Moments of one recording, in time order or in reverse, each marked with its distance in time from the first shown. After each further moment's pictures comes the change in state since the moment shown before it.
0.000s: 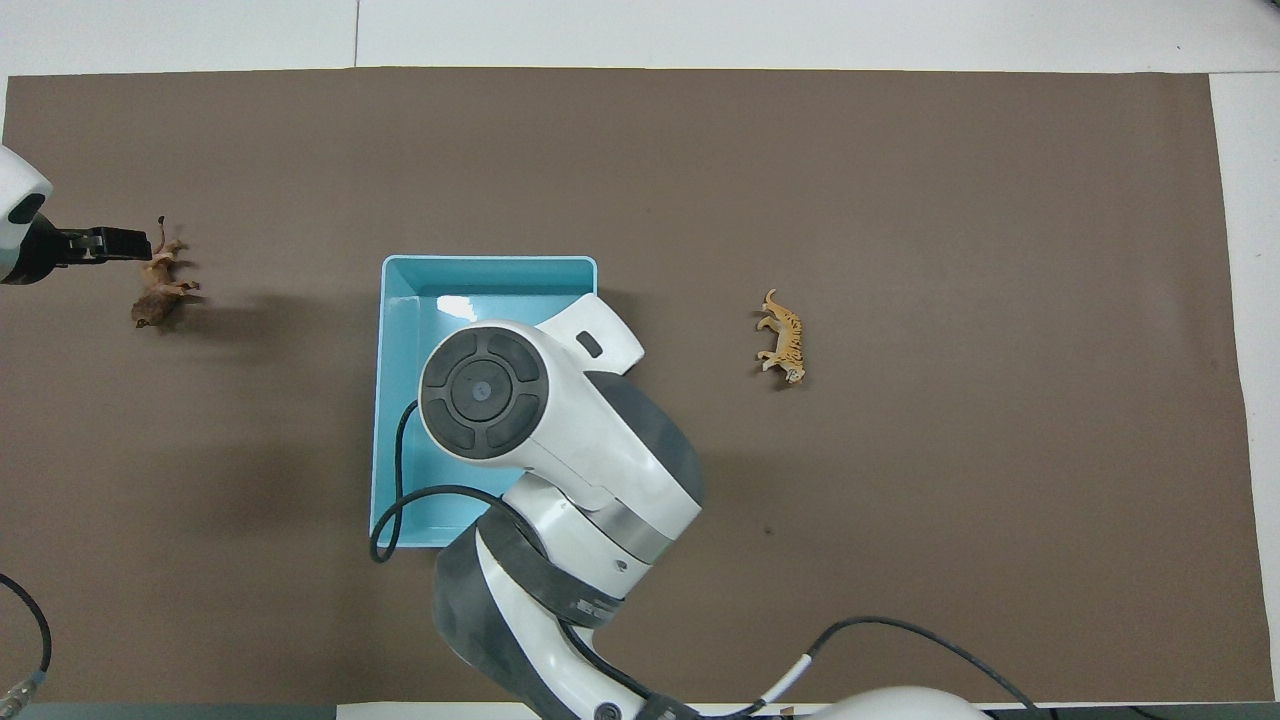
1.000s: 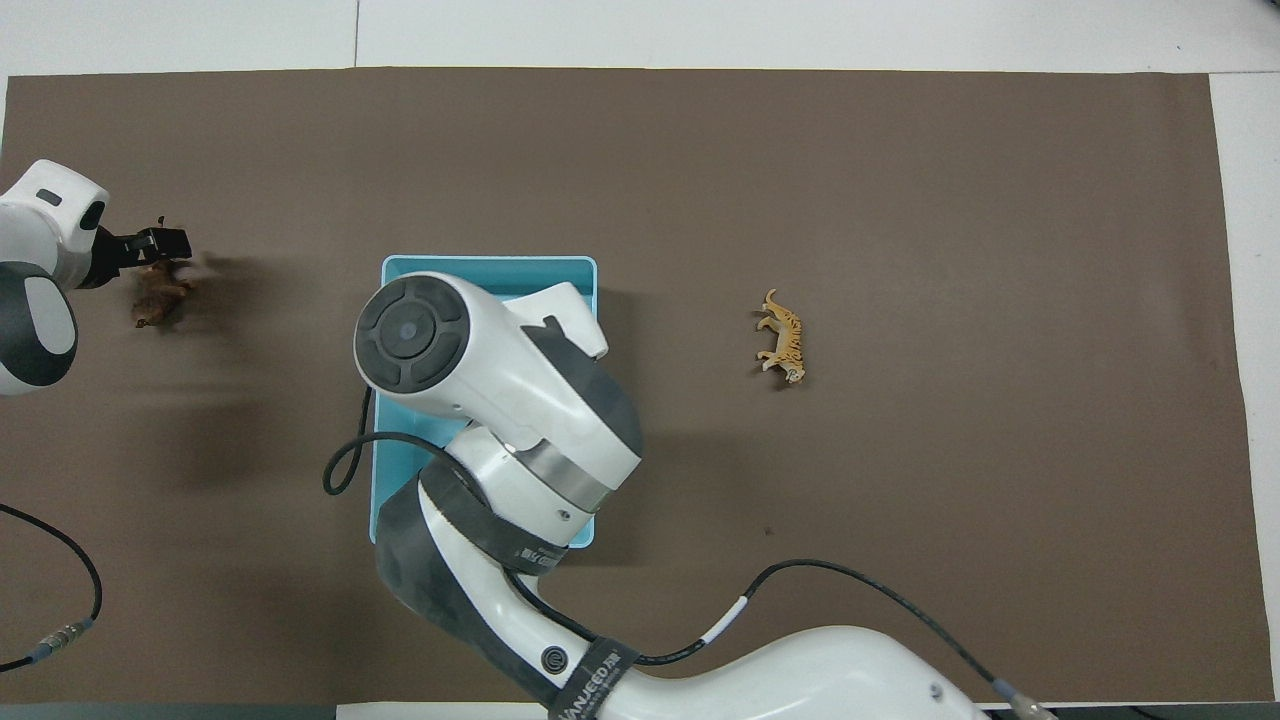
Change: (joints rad) left arm -0.002 0.101 -0.014 0.002 0.043 0.097 -0.090; right arm -0.096 -0.115 -0.016 0.181 0.024 -0.367 0.121
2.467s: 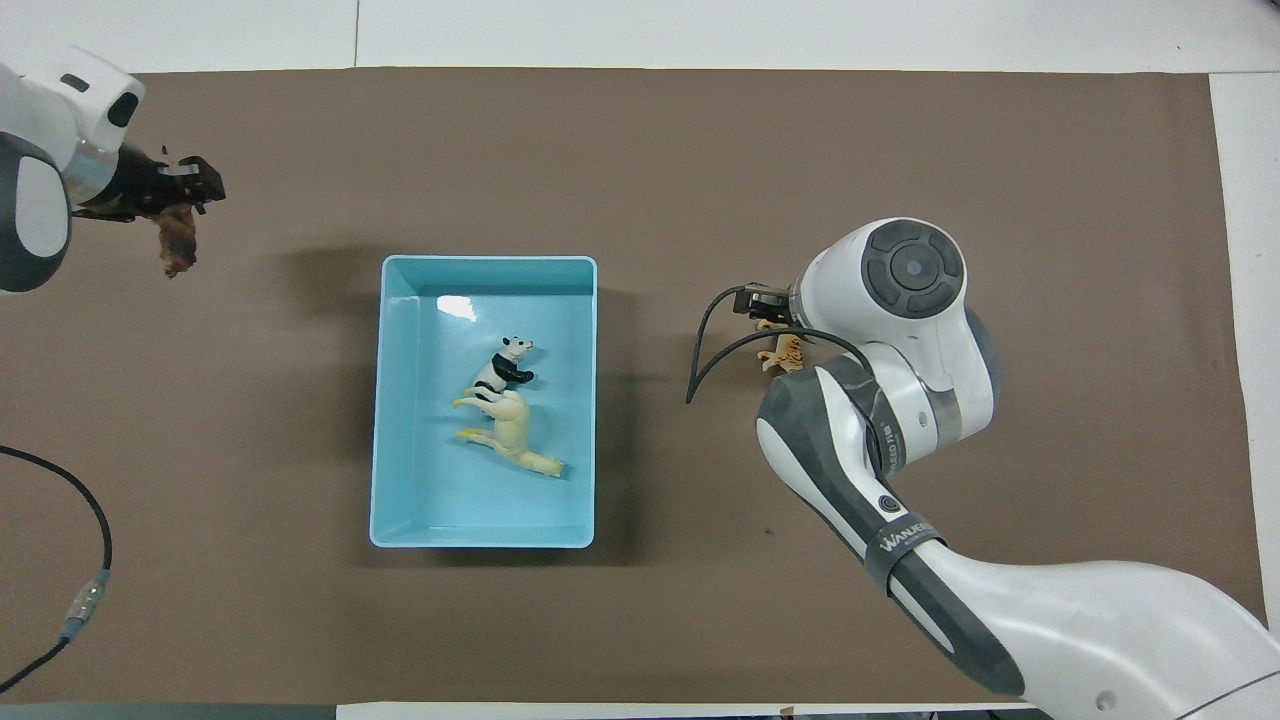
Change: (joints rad) left arm -0.402 -0.116 -0.019 0.290 0.028 -0.608 -0.498; right arm -0.336 -0.215 0.004 -0.891 0.018 0.803 -0.470
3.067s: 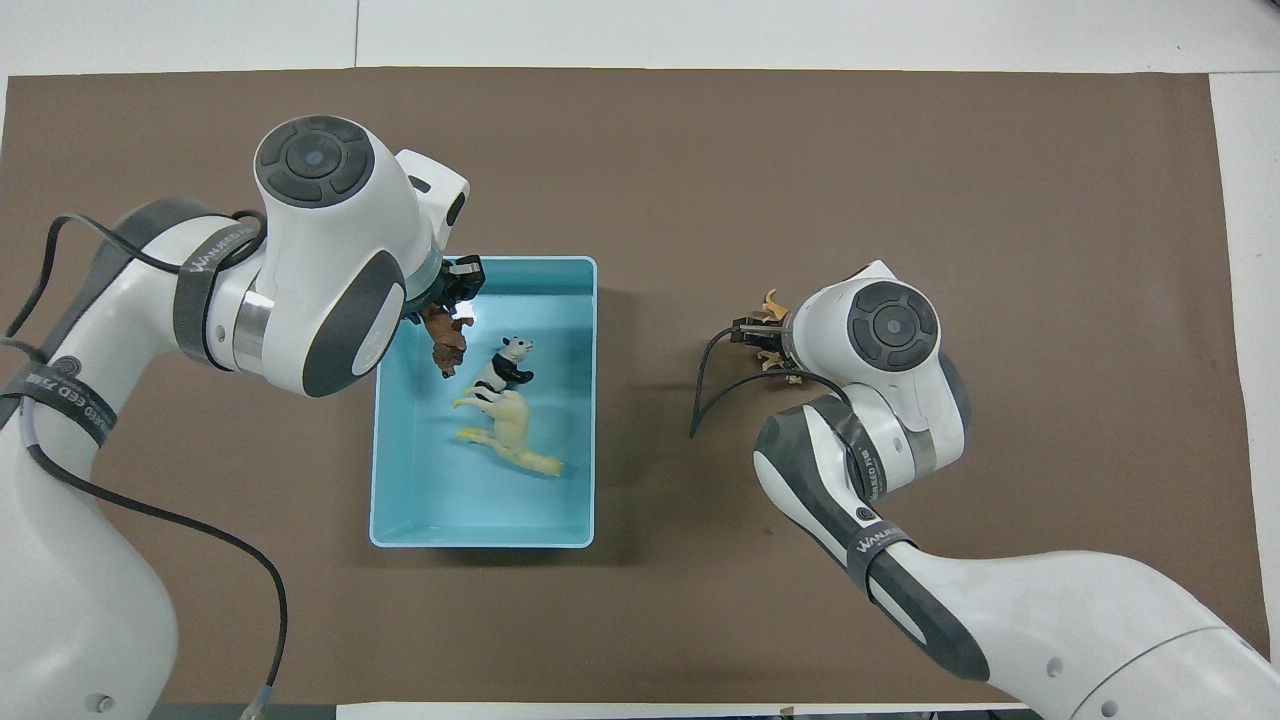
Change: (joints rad) left arm -0.189 -0.085 -0.002 -0.208 -0.002 0.007 -0.145; right arm 0.000 0.014 -0.001 -0.053 0.000 0.097 -0.015
